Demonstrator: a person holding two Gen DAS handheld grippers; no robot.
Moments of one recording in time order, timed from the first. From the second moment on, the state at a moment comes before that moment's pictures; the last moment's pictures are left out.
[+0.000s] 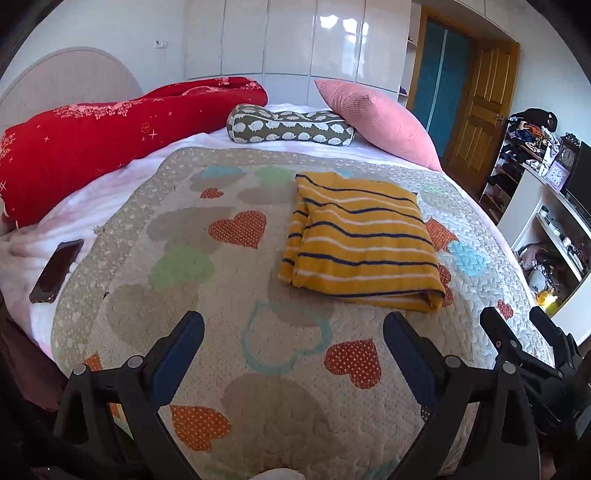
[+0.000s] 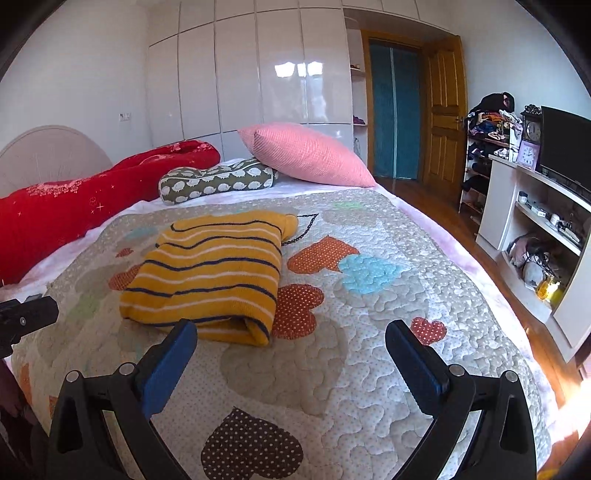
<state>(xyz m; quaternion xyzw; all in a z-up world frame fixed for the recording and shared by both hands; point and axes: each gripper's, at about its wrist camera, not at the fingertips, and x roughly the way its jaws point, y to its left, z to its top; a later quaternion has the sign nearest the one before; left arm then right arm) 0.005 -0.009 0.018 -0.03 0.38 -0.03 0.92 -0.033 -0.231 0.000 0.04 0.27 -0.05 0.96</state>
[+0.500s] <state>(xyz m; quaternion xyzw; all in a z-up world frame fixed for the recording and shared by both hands) 0.010 0.002 -0.011 -0.07 0.43 -0.03 0.90 -0.023 -0.194 -0.023 0.00 0.34 -0.03 0.94</state>
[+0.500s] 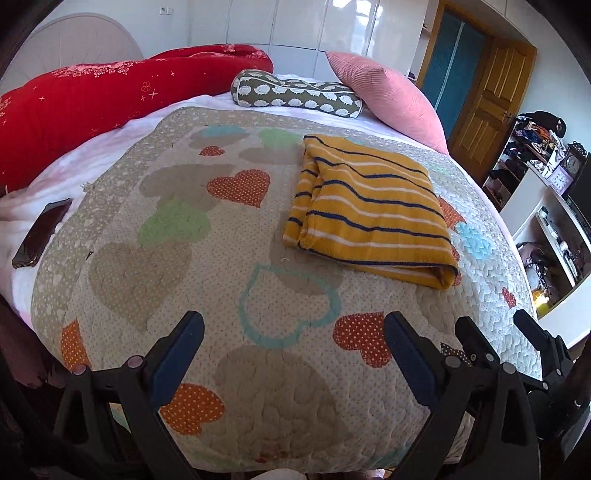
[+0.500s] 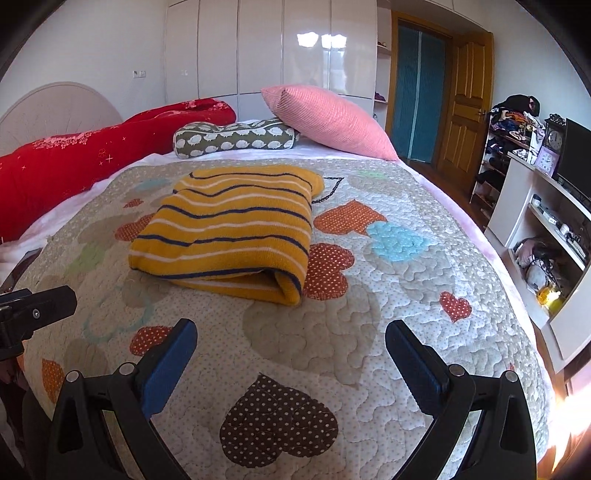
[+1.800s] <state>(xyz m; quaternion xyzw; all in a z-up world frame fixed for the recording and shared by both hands) 0.020 0.009 -0.028 -0.07 0.45 -0.03 0.89 -0.013 -0.189 -0.039 0.01 0.38 -0.02 0.93</state>
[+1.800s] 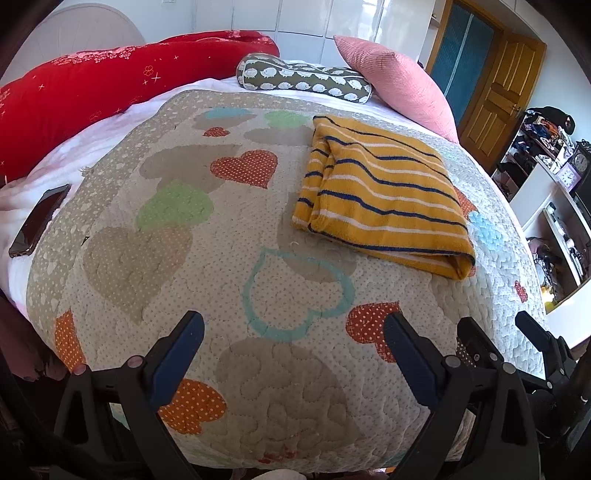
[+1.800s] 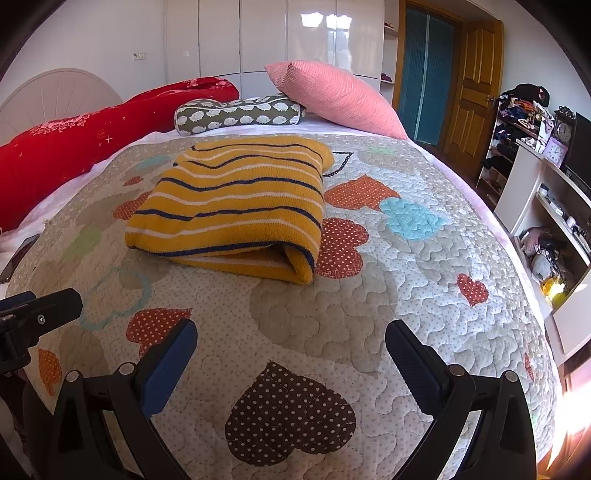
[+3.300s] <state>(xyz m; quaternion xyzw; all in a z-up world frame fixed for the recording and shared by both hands) 0.029 0.068 -0.082 -0.10 0.47 0.00 0.88 0.210 -0.105 -0.039 0.05 0.45 0.10 0.88</state>
